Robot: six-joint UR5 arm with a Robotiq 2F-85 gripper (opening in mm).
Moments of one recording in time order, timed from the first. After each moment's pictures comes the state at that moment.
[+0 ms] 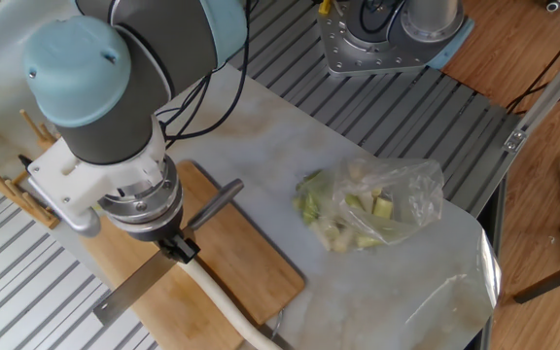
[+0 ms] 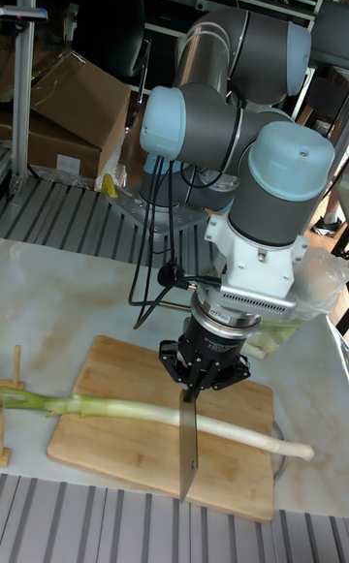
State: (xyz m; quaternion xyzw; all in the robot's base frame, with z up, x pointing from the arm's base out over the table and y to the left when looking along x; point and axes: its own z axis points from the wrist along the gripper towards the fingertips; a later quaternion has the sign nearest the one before) arm 0.681 0.064 0.100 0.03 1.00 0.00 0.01
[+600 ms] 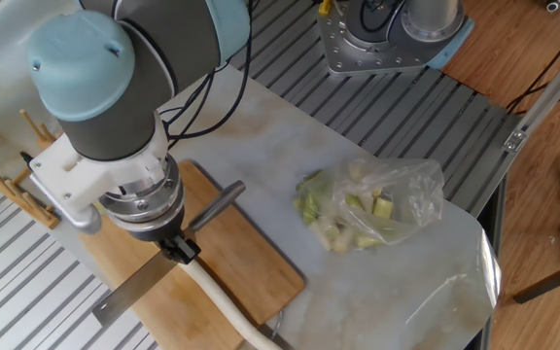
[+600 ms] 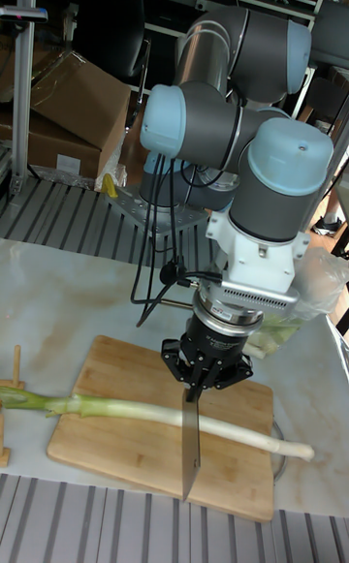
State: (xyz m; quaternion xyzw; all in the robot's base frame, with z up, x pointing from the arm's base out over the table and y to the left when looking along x) arm 0.683 0.065 0.100 0.03 1.00 0.01 0.02
